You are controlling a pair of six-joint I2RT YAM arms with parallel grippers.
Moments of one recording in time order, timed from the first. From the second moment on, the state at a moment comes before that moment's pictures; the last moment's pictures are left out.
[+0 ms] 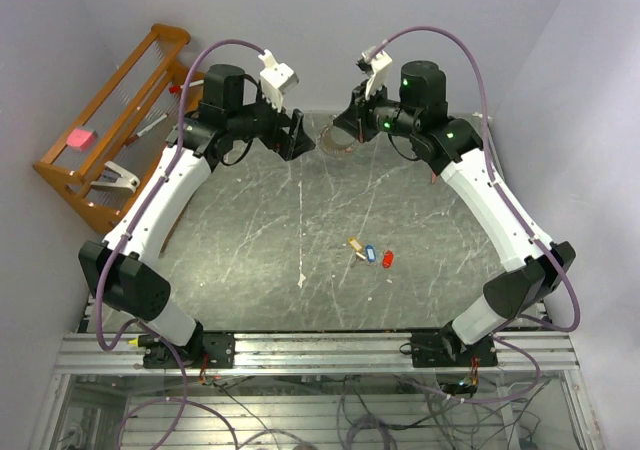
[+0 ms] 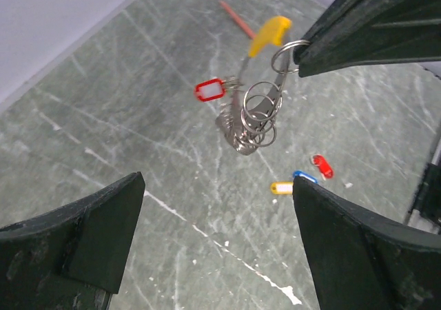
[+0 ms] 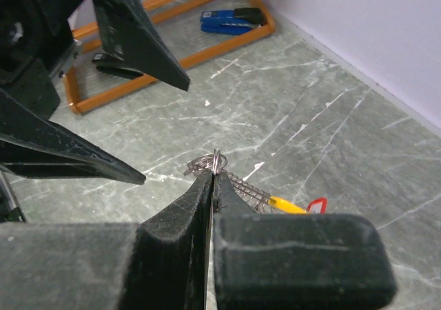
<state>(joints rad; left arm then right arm) -0.40 1.56 1.66 -0.52 0.55 0.11 0.51 1.60 1.78 -0.50 -0.38 -0.02</state>
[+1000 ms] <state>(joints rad) -0.41 1.57 1.67 -0.36 0.88 -0.02 0.57 1.57 1.75 -0.42 -0.46 0.08</state>
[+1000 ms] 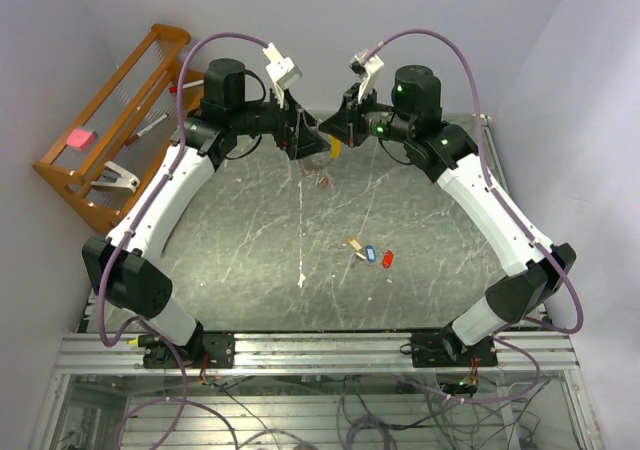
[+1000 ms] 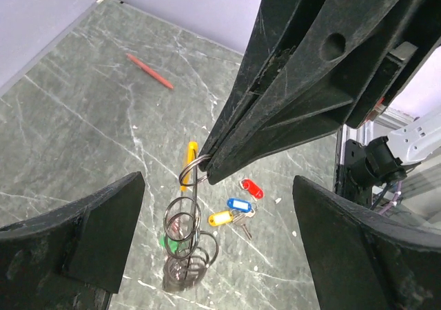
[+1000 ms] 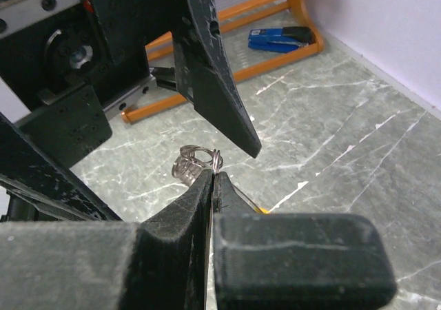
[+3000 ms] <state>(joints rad) -0.38 1.57 1.63 -0.29 1.13 0.00 0.57 1.41 1.53 -0.19 -0.57 0.19</state>
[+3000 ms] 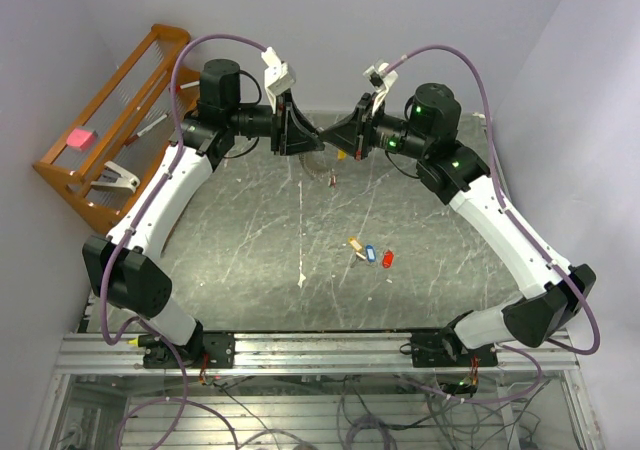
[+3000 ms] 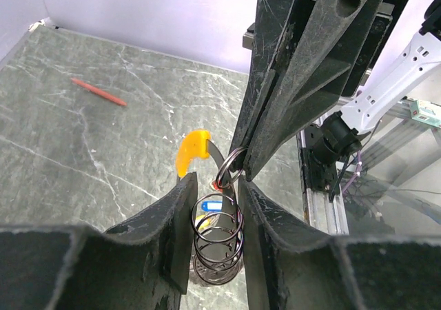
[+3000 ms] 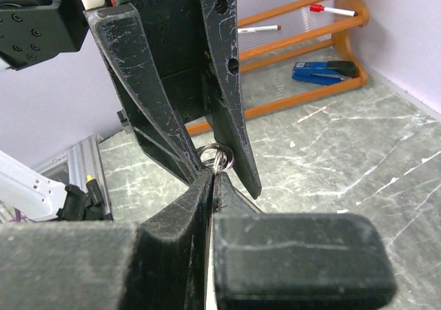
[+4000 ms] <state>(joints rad) -0.37 1.57 1.64 -0.40 1.16 0.12 0.55 1.32 1.45 -0.19 -0.55 0.19</state>
